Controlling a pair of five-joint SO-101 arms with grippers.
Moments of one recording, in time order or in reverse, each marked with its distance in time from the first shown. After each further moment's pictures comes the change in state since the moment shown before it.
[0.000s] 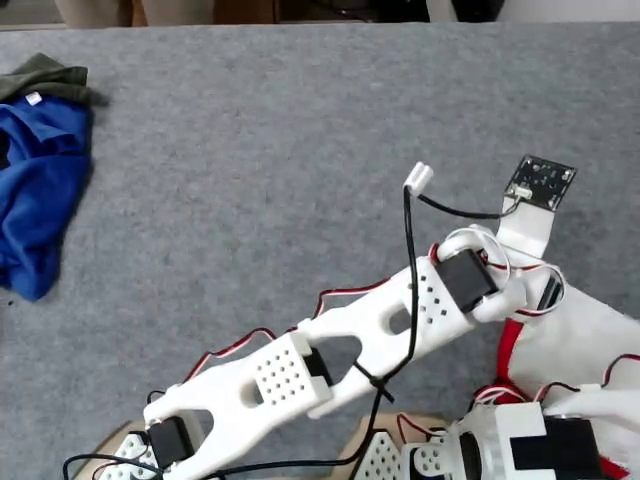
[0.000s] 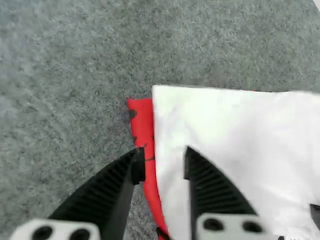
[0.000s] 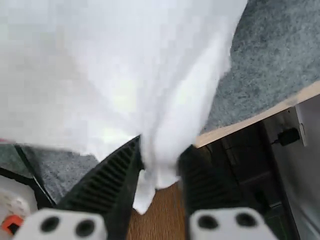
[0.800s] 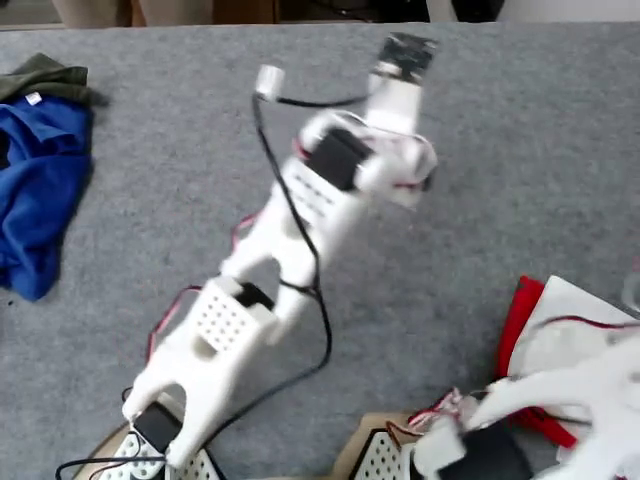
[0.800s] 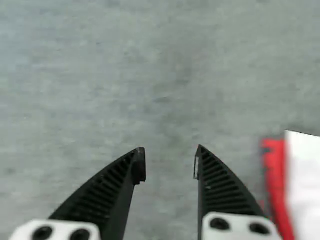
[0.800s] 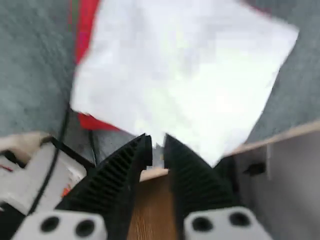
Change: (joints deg) left arm -26.8 -9.1 -6.0 20.0 -17.8; right arm -25.1 -19.9 -9.7 23.2 -10.9
